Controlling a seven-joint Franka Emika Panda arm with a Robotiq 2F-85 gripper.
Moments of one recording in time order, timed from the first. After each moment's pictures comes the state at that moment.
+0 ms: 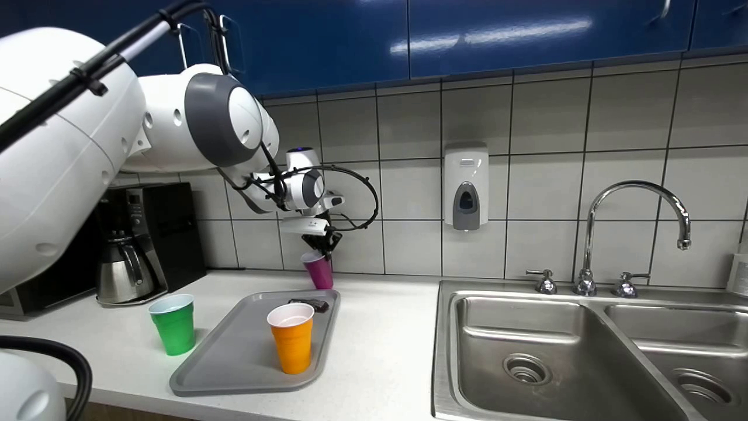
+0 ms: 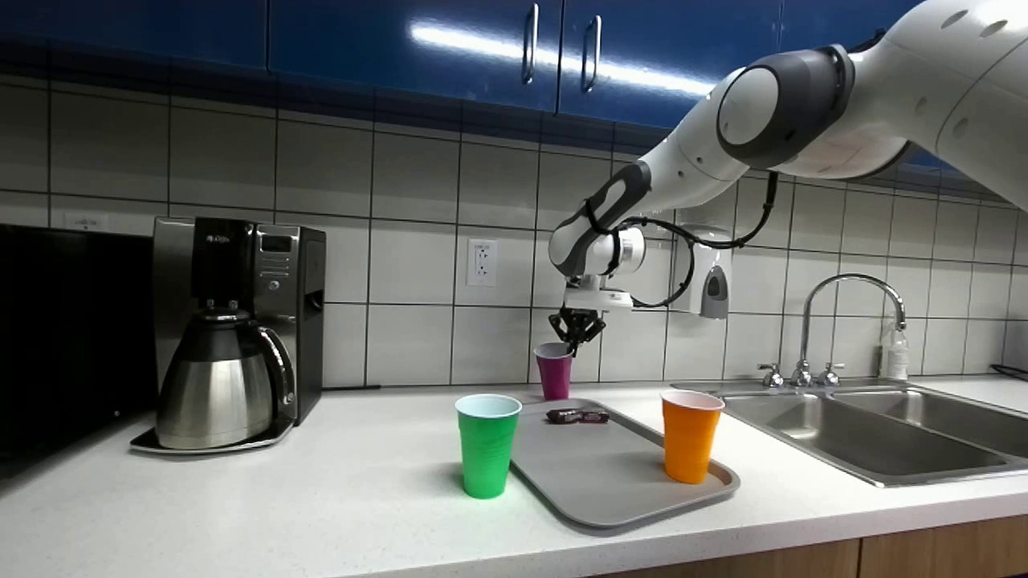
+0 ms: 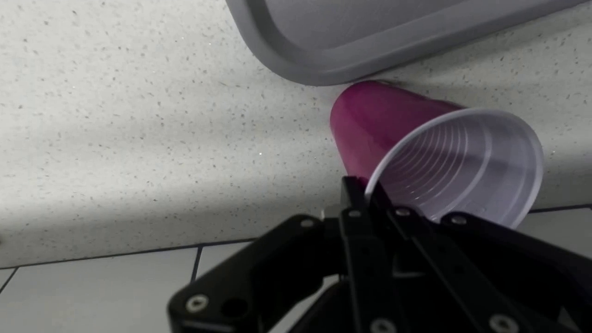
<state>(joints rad) 0.11 0.82 -0.03 -1.29 -0.04 2.42 0.18</state>
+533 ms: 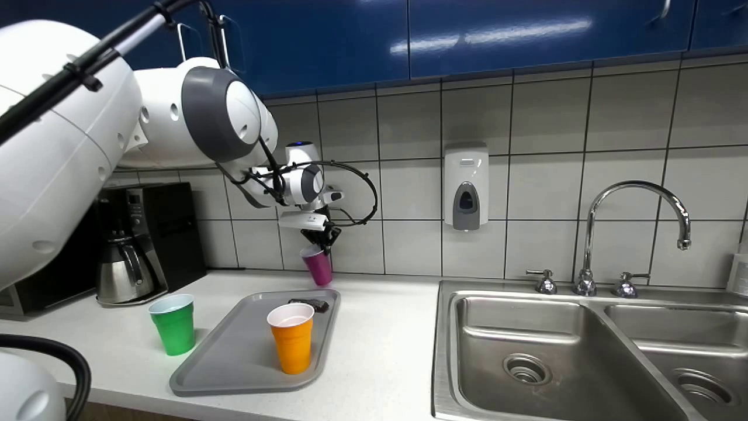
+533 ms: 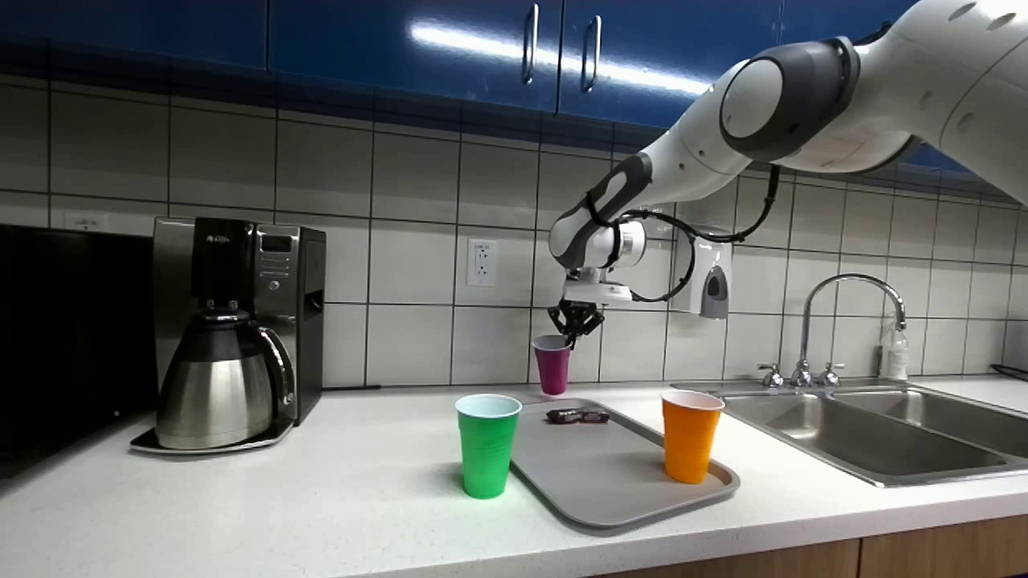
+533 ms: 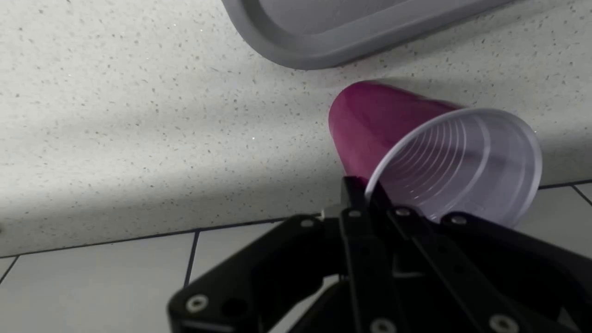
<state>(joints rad) 0.10 0.79 -0.03 -1.29 -0.02 2.43 0.18</state>
